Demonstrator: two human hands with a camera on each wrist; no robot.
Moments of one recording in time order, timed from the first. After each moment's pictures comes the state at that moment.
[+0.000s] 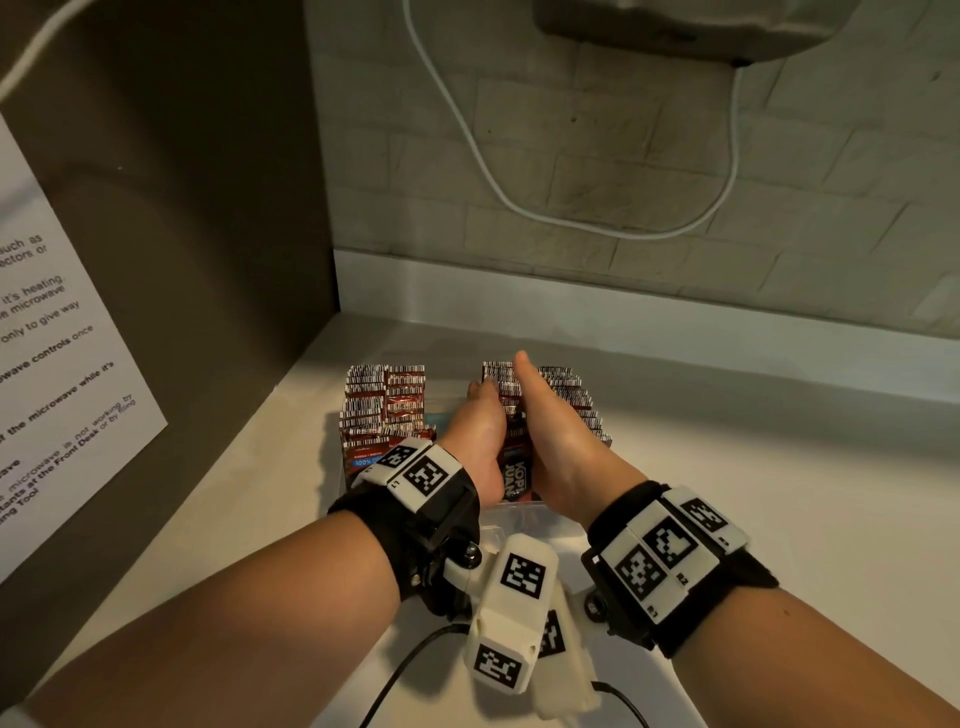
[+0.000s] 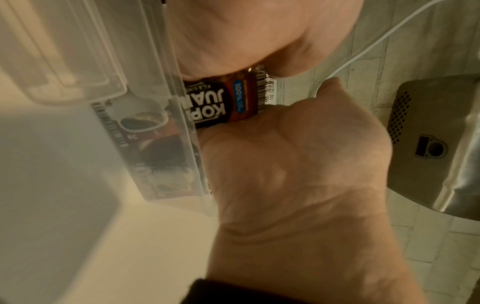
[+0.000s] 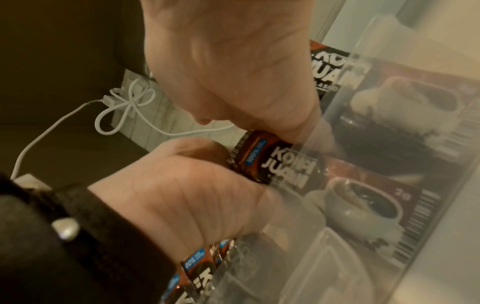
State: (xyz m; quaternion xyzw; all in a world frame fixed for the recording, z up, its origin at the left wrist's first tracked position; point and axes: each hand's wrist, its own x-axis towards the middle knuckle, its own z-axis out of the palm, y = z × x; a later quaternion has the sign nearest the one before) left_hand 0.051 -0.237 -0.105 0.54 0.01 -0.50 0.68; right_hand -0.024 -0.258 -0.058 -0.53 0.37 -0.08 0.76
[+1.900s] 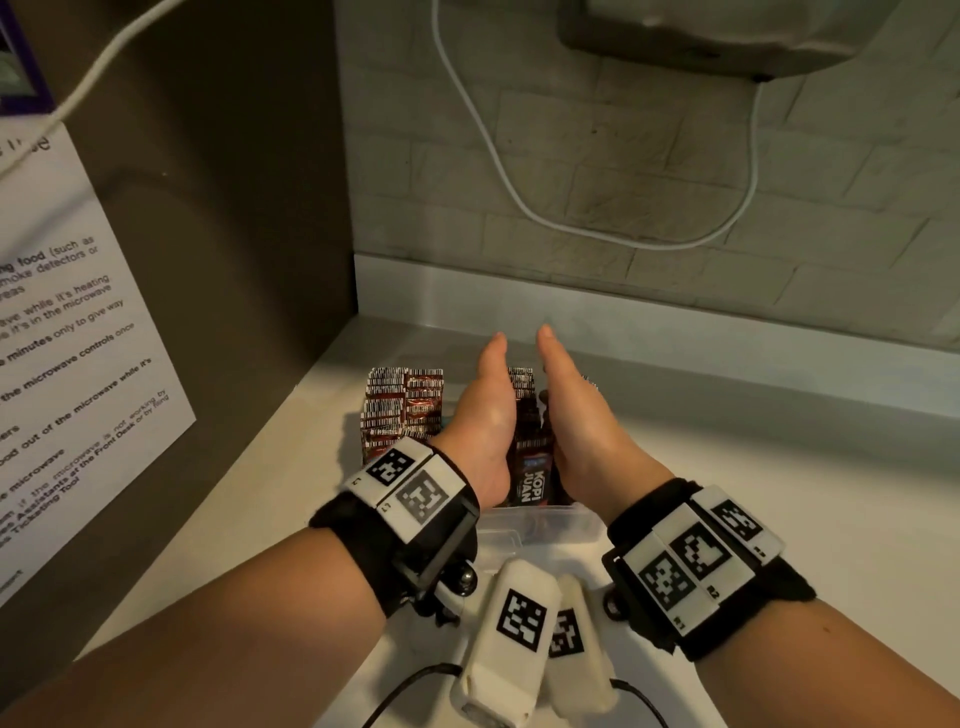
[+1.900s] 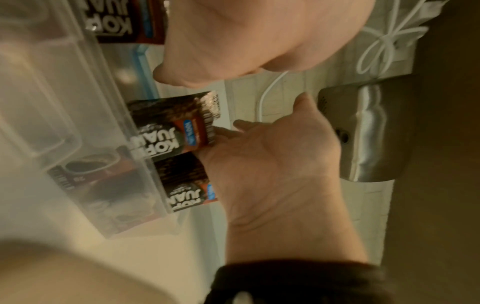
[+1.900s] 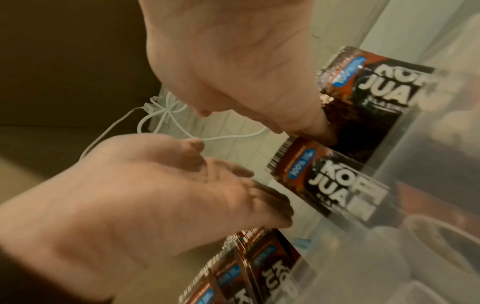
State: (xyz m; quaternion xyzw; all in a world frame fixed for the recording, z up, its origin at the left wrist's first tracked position) left_hand 0.011 -0.185 -0.021 0.59 -0.04 -0.44 0.67; right_hand -0.015 -0.256 -0.047 -0.61 0.34 -0.16 0.69
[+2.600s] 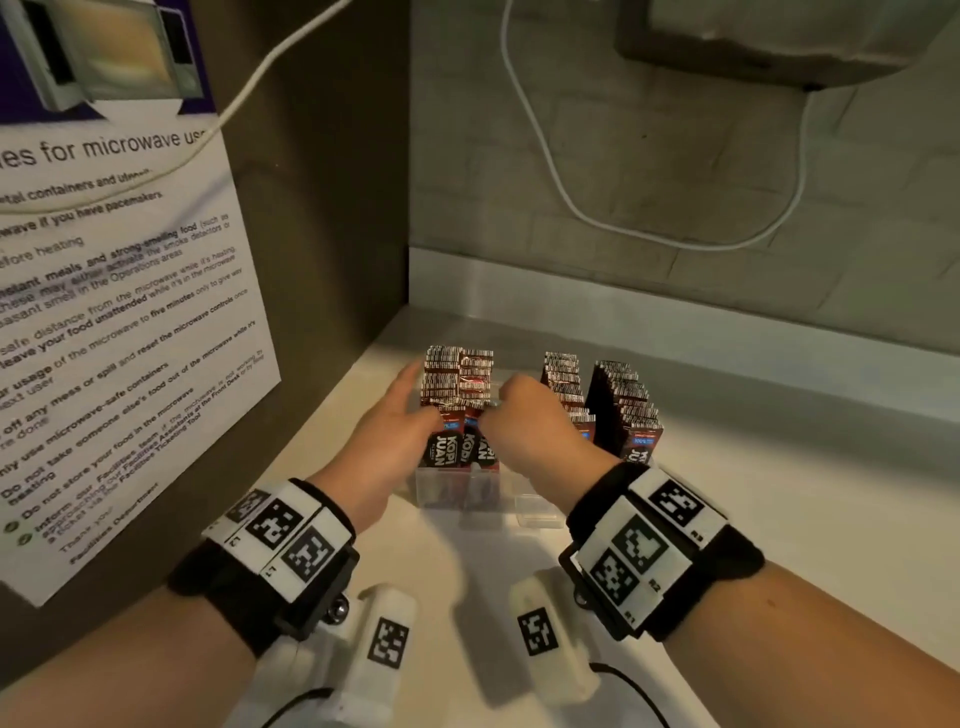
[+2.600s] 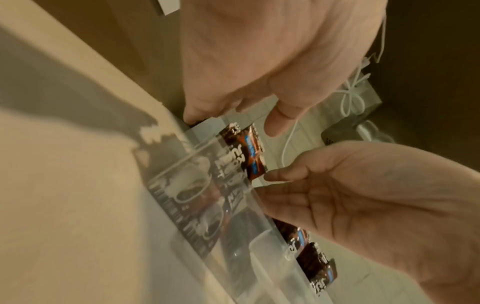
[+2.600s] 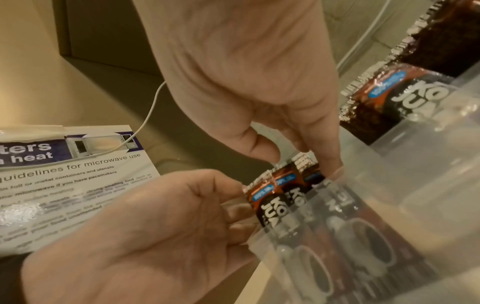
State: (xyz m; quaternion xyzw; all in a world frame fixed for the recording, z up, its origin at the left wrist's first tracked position) left_hand 0.065 -0.079 -0.080 0.71 -0.16 -0.25 0.63; right_hand -0.007 -0.182 -0.037 -0.89 0.28 -0.05 0.37
